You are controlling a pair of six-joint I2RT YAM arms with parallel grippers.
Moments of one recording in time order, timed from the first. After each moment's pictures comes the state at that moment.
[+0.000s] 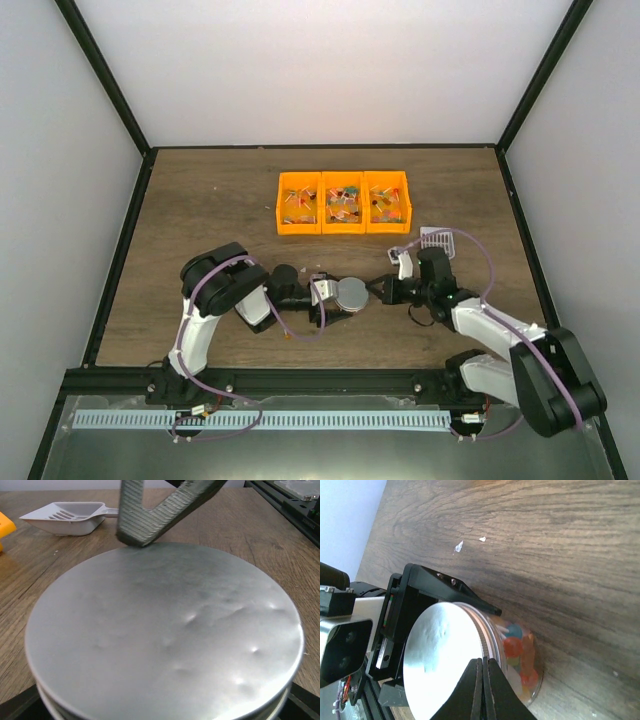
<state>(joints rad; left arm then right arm) -0.79 2.12 0.52 1.27 0.63 0.21 0.36 1.16 0.34 0.09 -0.66 0.44</state>
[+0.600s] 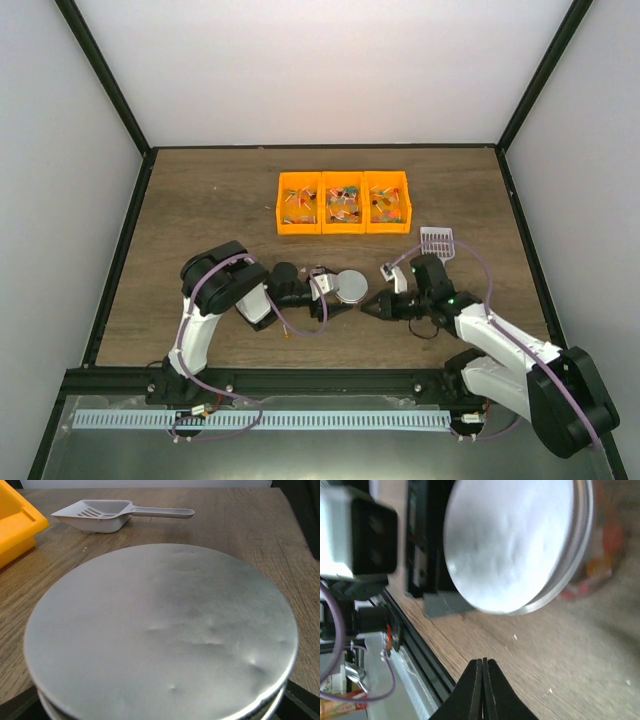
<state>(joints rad) -0.78 2.13 0.54 1.27 0.57 0.20 0.46 1.00 0.31 -0.17 -0.74 0.56</state>
